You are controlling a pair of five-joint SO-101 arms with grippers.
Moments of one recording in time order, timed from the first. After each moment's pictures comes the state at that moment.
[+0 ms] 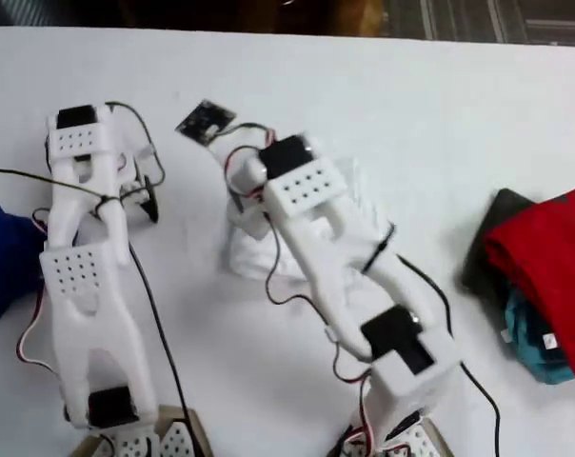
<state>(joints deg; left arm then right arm) -20.0 59.3 -51.0 101.6 8.0 -34.3 12.2 -10.2 82.5 23.4</state>
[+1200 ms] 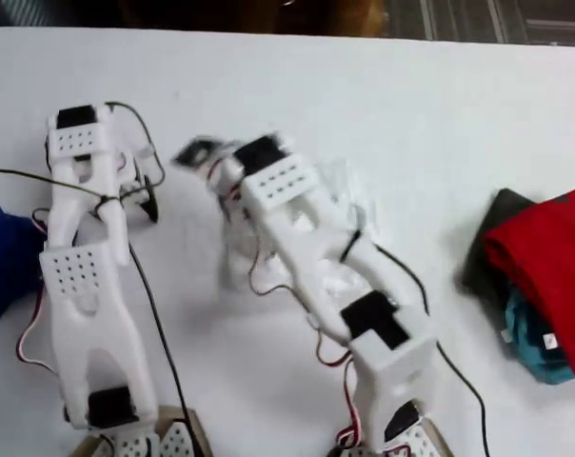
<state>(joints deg) -20.0 59.3 -51.0 101.7 8.0 -35.1 19.1 -19.7 99.1 22.9</state>
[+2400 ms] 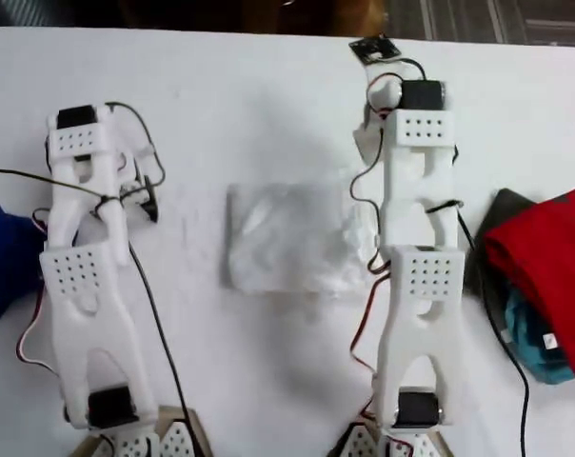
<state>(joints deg) -20.0 59.3 -51.0 101.7 8.0 -2.9 54.4 -72.6 100.0 22.9</state>
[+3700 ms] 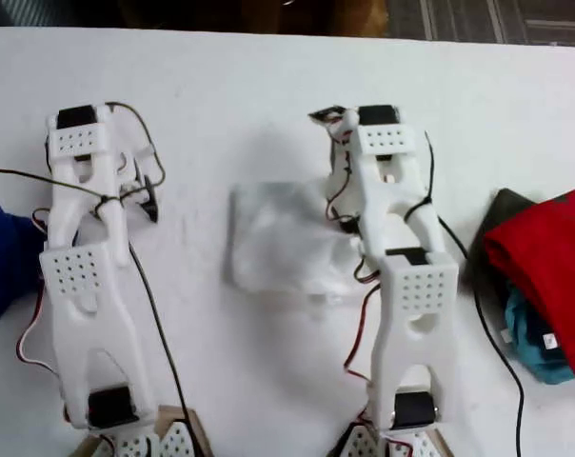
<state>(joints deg) -20.0 59.3 -51.0 101.7 8.0 -8.1 44.2 -36.3 100.0 22.9</state>
